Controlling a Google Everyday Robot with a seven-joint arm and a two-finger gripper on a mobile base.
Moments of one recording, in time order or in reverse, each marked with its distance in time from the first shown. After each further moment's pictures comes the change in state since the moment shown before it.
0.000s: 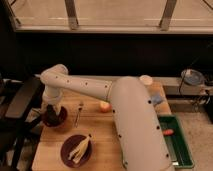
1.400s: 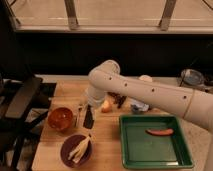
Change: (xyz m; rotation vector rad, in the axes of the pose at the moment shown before) arm -0.044 0.200 -0.158 0.063 0.146 0.595
